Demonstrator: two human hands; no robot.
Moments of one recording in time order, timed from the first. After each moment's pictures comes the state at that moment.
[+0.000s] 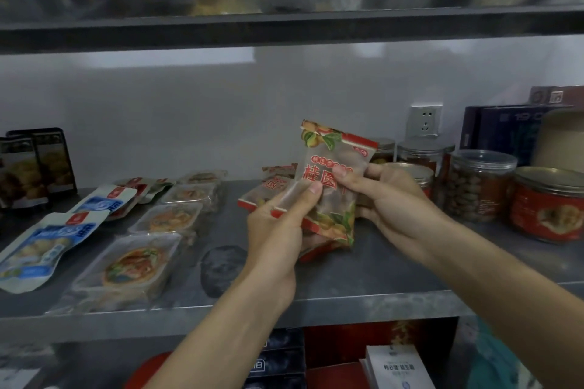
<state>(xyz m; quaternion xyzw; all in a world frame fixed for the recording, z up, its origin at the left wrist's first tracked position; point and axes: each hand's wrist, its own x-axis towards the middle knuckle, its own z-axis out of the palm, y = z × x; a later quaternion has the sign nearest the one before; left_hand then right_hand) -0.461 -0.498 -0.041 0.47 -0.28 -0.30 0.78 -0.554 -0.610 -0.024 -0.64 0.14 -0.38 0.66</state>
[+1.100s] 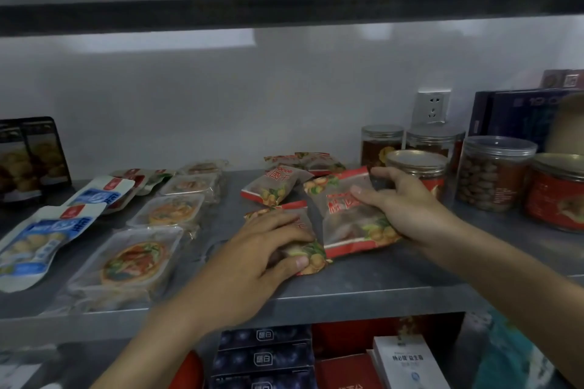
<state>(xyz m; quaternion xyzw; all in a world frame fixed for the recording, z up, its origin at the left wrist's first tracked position) -0.388 -0.455 -0.075 0.68 -0.69 0.03 0.25 -0.551 -0.630 -0.048 -0.69 0.32 -0.35 0.55</state>
